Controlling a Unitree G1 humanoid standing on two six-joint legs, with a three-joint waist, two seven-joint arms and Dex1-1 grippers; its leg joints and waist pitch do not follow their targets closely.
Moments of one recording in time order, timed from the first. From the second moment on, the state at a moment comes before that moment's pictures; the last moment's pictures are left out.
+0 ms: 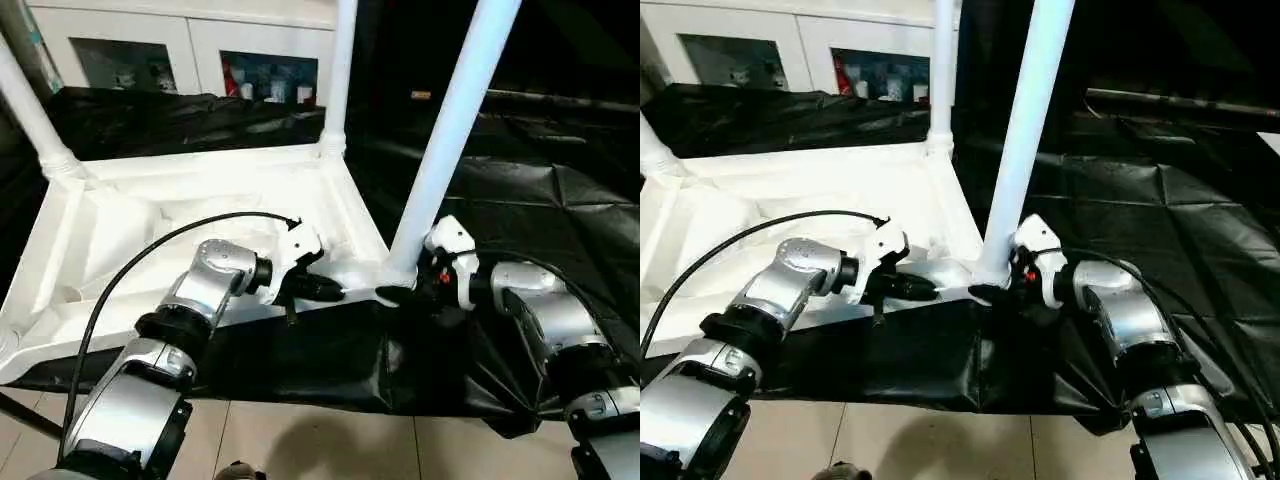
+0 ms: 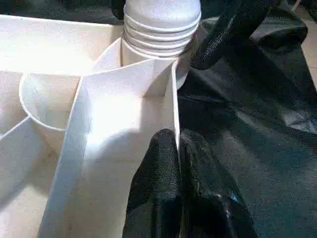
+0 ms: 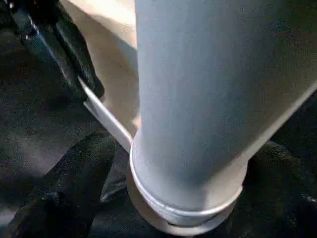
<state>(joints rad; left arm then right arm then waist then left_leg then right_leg) -0.76 0.22 -0.21 0.85 0.05 0.08 -1.23 -0.55 -0.42 0.15 0.61 0.11 0.15 1.05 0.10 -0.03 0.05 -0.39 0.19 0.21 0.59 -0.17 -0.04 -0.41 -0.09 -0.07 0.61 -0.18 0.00</state>
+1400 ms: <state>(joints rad) -0.83 0.01 -0.17 0.97 0.12 0.15 -0.73 -0.63 -0.09 -0.08 0.83 0.09 0.09 0.24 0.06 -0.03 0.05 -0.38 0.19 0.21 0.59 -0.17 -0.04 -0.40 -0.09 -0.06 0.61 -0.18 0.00</state>
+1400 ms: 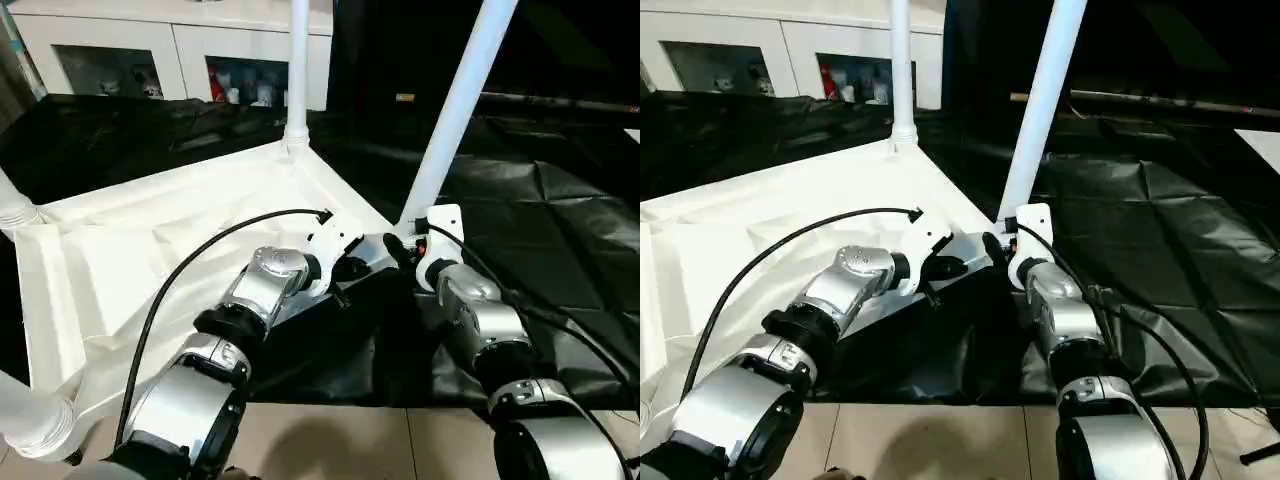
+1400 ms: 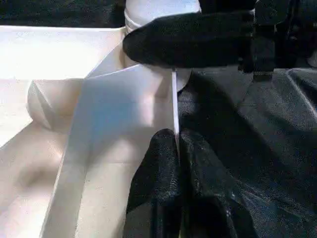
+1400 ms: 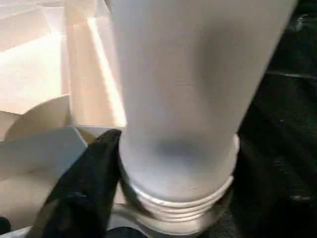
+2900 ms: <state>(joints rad) -0.72 0.22 -0.19 0.80 0.03 0.13 -1.25 -0.52 -0.40 0.12 0.60 0.12 0.14 1.01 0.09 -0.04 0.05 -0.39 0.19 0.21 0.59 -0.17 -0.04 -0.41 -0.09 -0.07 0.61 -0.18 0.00</state>
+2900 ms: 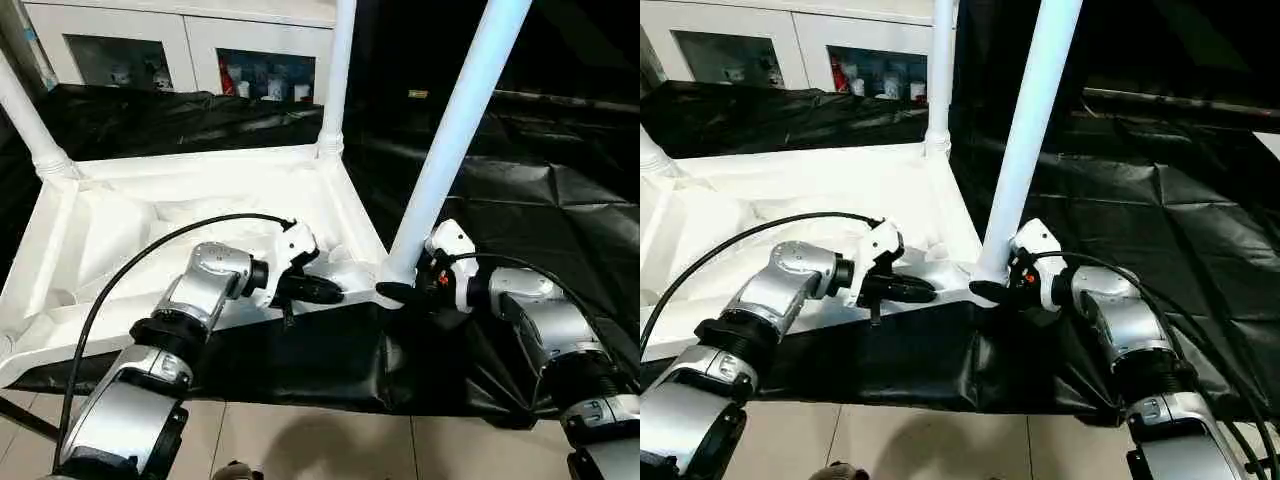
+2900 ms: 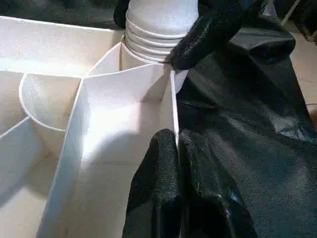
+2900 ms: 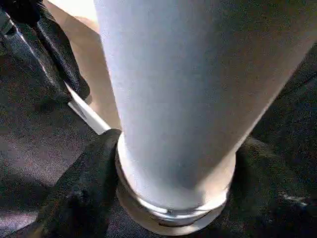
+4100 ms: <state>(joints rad) -0.84 0.13 -0.18 1.00 0.08 0.08 -0.94 -0.57 -0.32 0.05 0.60 0.09 0.13 0.70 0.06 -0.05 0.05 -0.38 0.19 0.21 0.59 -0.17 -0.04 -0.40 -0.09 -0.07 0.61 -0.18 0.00</state>
